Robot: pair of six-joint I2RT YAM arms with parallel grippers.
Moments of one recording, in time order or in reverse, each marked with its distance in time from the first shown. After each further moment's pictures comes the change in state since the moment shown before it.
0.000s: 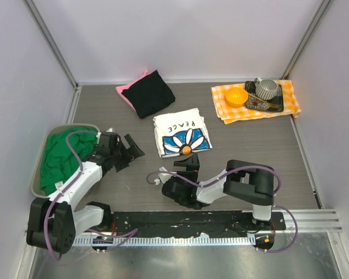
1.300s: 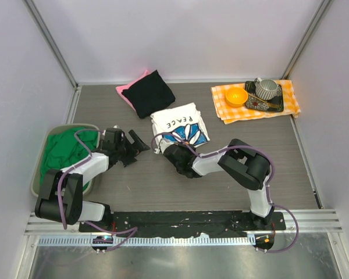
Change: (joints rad) left arm 0.017 0.265 0.004 0.285 0.089 -0.080; right arm -0.344 0.121 0.232 -0.008 -0.388 0.026
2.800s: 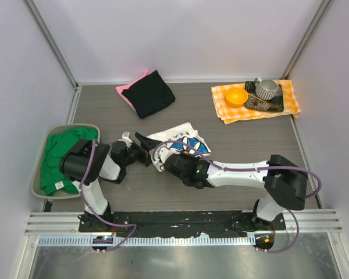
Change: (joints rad) left arm -0.077 0.424 -0.256 1.168 0.261 -0.517; right arm 0.189 -0.401 -0.012 -0.509 -0.049 0.257
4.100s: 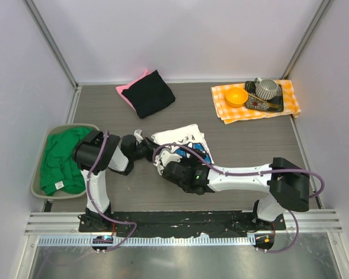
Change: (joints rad) left arm -0.056 0.217 0.162 0.006 0.105 0.000; right arm 0.089 -0.017 0.007 -0.102 0.107 0.135
